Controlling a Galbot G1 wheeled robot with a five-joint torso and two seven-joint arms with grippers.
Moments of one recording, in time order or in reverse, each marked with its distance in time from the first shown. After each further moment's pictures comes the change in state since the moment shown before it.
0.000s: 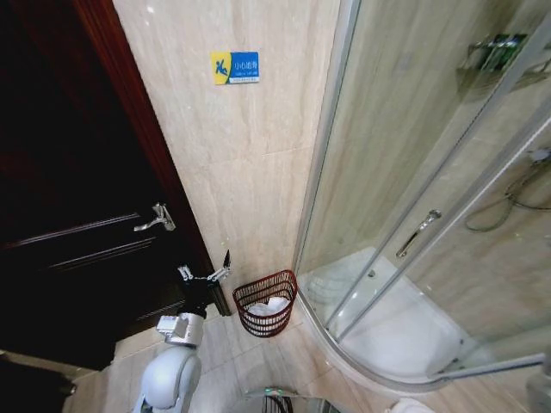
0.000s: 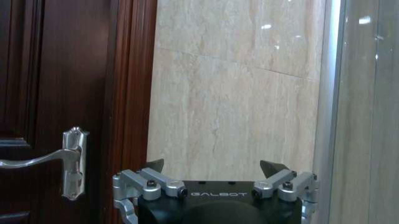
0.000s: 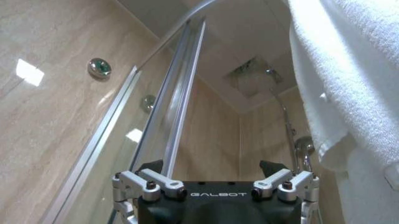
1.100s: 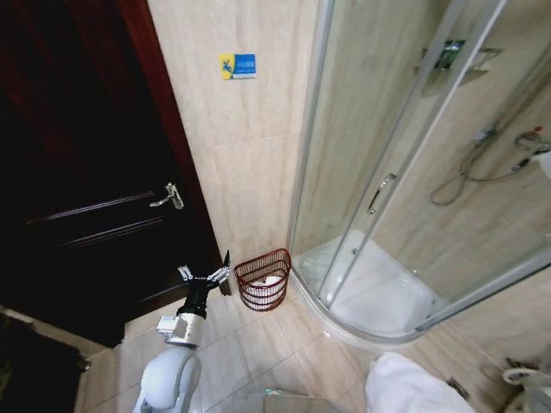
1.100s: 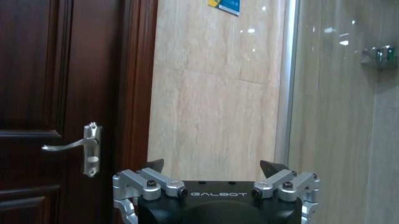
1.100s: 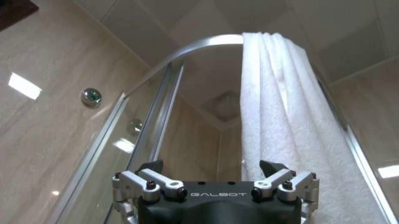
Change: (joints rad) left arm 0.000 0.000 0.000 0.000 0.000 0.000 0.000; right arm 0.006 -0.005 -0.002 0.000 0.001 0.011 0.002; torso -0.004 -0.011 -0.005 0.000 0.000
